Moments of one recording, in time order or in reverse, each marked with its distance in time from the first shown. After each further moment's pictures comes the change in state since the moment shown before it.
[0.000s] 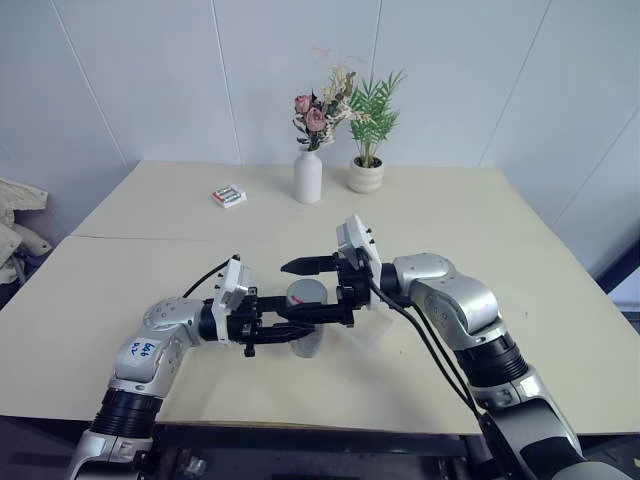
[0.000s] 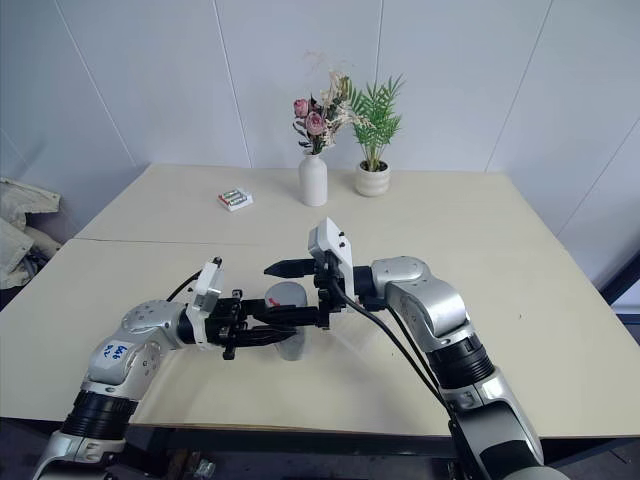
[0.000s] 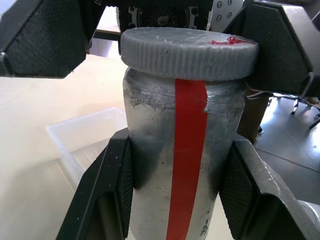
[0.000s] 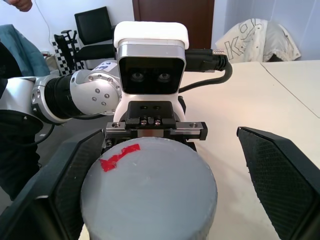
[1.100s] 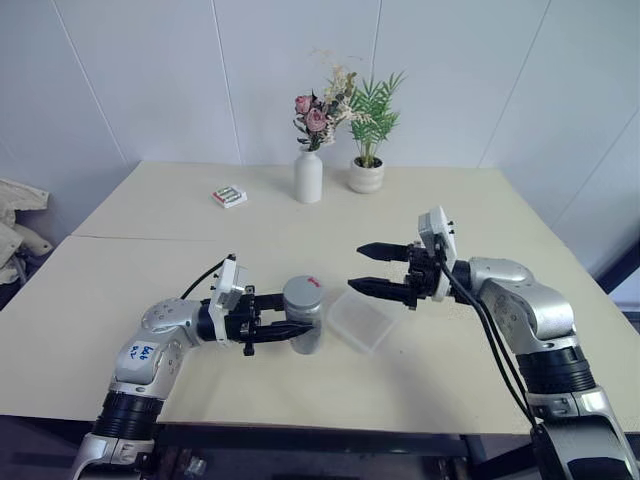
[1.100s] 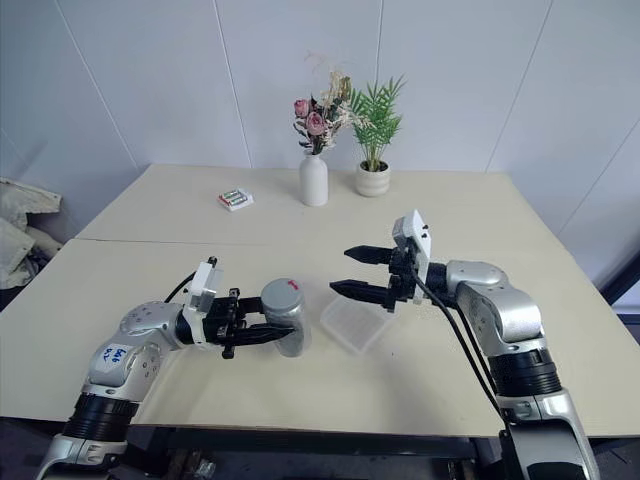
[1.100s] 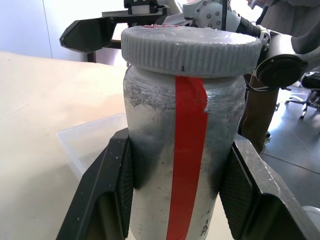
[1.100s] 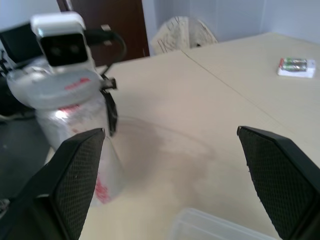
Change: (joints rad) left arm 0.008 -0.015 0.013 0.009 0.001 -0.038 -0.004; right arm 0.140 -0.200 -0.215 -0.007 0.105 0.030 -0.006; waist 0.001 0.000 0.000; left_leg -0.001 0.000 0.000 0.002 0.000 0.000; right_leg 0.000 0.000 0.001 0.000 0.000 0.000
